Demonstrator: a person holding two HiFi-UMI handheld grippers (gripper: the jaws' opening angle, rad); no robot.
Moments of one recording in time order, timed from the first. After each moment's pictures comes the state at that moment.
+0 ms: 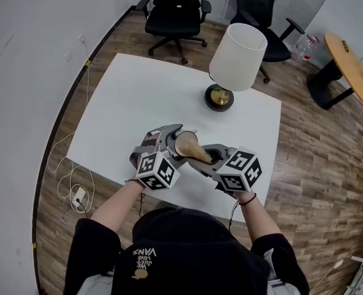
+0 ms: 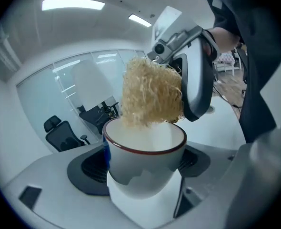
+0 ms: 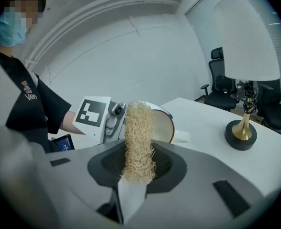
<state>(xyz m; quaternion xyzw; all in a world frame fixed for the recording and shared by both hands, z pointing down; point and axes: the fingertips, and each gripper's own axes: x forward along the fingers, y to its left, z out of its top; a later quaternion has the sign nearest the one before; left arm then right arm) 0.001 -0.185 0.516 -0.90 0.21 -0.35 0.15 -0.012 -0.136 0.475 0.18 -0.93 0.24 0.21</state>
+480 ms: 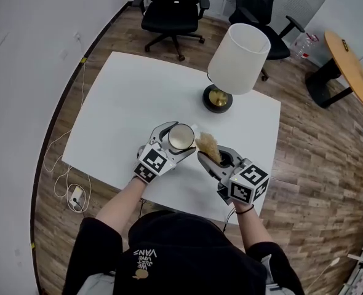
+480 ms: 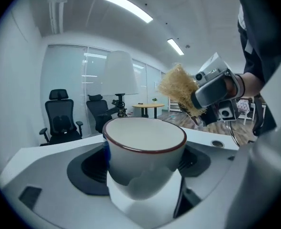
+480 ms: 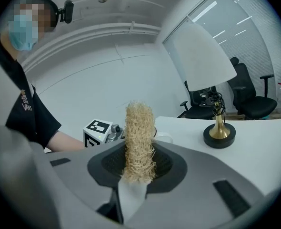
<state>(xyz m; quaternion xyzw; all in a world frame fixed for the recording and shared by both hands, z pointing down) 0.007 -0.221 0.528 -0.95 0.25 -0.19 -0.03 0.033 -0.167 0.467 0.31 -0.92 0.24 0.07</state>
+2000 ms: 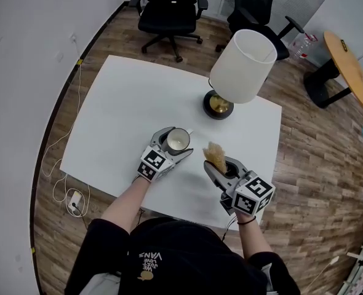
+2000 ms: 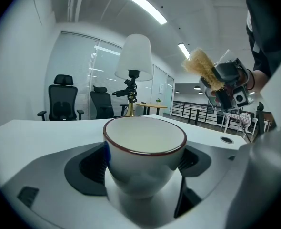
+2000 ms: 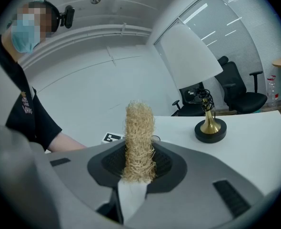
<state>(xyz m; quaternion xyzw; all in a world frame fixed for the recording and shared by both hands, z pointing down) 0.000 -0.256 0.600 -0.95 0.26 -0.17 -0.10 0.049 -0.174 0.477 0.35 -0.90 0.26 0.06</state>
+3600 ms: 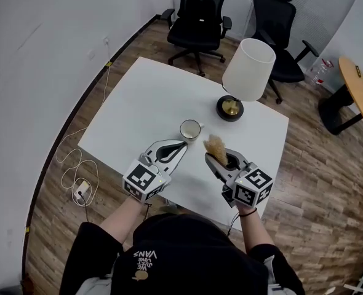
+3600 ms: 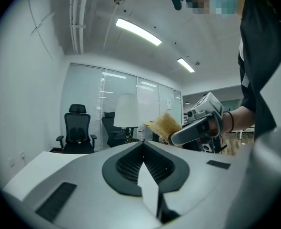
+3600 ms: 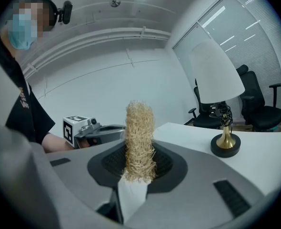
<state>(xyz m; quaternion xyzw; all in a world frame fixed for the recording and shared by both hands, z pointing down) -0.032 -0.145 0.426 -0.94 0.34 -0.08 -0.03 0.032 -0.136 0.436 0.28 -0.94 0.19 0.05</state>
